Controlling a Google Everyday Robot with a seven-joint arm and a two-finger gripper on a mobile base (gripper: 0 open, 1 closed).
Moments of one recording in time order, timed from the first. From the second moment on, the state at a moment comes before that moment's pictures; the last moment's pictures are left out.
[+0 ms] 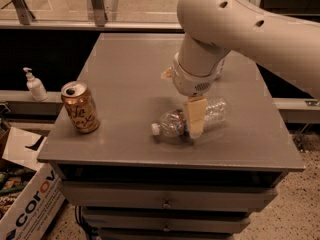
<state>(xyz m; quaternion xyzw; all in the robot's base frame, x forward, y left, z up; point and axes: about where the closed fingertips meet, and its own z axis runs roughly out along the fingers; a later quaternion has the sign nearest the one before) 0.539 -0.055 0.836 -0.82 0.56 -0.03 0.12</state>
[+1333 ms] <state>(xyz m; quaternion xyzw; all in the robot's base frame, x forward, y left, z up) 0.548 -0.109 0.834 -0.66 0.69 0.16 0.25</state>
